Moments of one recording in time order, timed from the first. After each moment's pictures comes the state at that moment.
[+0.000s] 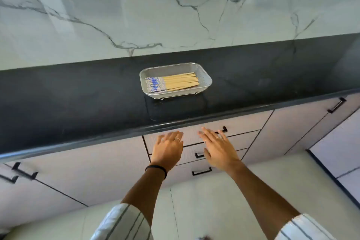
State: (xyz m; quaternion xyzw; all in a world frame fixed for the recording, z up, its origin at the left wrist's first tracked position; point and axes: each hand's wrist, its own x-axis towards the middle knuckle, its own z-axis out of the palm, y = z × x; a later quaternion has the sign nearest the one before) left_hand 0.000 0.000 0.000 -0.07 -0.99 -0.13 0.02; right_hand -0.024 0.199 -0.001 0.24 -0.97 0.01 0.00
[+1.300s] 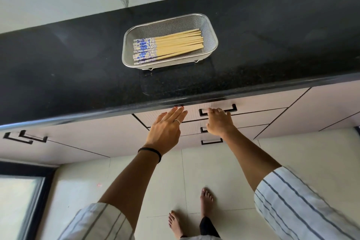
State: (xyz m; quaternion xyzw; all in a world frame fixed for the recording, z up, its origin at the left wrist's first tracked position) left_hand -0.042 0.042 -0.023 -0.07 -1.00 -0.06 -0.02; right_hand -0.142 0.219 -0.078 0.17 -0.96 0.07 -0.21
